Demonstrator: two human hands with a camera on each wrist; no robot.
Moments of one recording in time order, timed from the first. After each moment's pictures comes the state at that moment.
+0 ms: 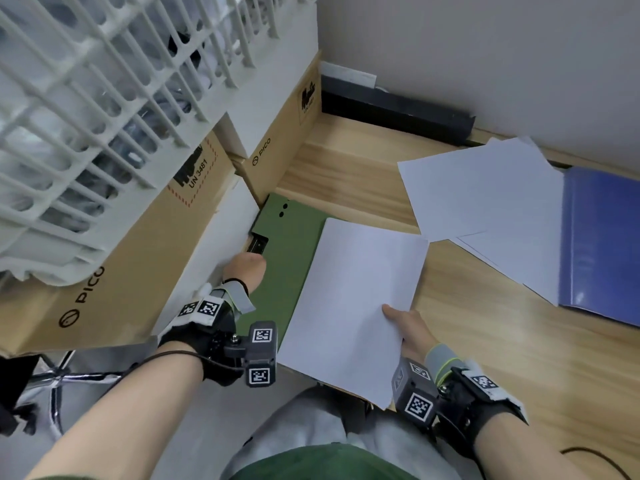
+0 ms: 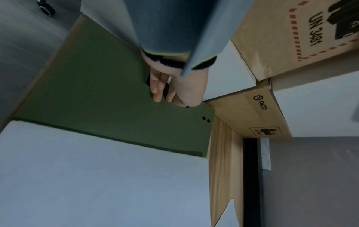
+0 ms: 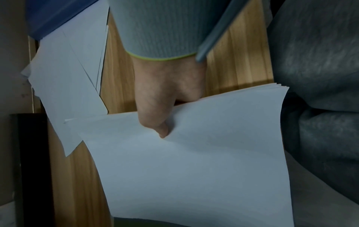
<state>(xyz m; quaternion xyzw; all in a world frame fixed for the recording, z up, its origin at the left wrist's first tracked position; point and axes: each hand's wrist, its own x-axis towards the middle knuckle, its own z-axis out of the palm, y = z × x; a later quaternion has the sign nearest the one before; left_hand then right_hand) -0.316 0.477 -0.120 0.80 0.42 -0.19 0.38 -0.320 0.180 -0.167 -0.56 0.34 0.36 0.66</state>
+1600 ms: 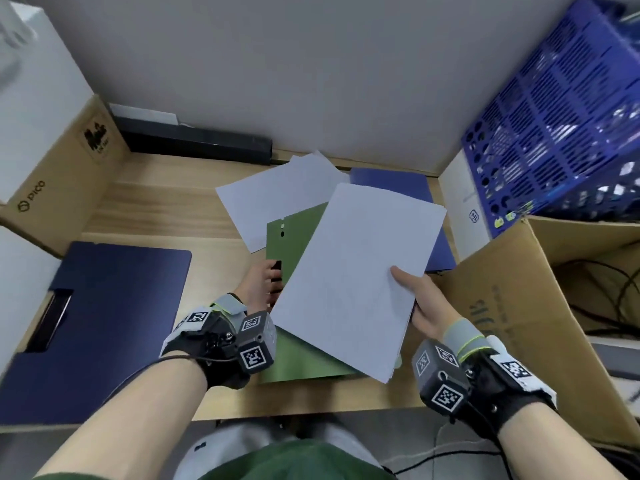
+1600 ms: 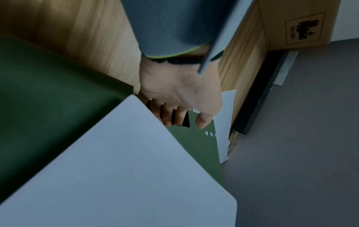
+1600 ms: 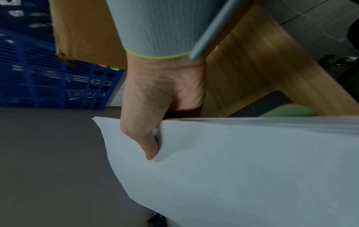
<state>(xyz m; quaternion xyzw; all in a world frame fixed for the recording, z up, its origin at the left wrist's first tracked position) -0.267 0.161 -0.104 0.51 0.30 -0.35 0.73 -0.327 -0.107 -0.026 -0.58 0.27 0.16 0.75</state>
